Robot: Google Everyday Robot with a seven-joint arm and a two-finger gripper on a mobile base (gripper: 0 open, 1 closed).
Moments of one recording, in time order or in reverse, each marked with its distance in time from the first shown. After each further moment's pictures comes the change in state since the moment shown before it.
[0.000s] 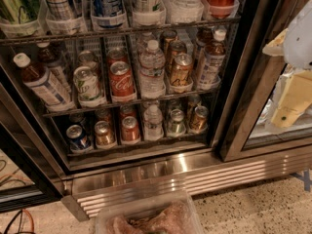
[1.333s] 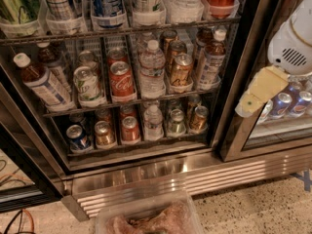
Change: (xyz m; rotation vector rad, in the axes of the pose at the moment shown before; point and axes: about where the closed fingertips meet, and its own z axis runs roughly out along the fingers) arm 0.010 -0.039 0.032 0.130 0.037 0.416
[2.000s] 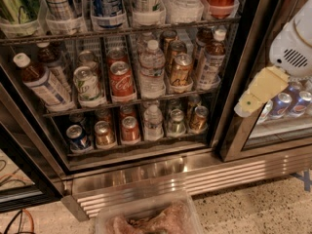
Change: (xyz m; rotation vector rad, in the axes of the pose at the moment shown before) arm -0.001 0.003 -0.001 0.002 -0.021 0.050
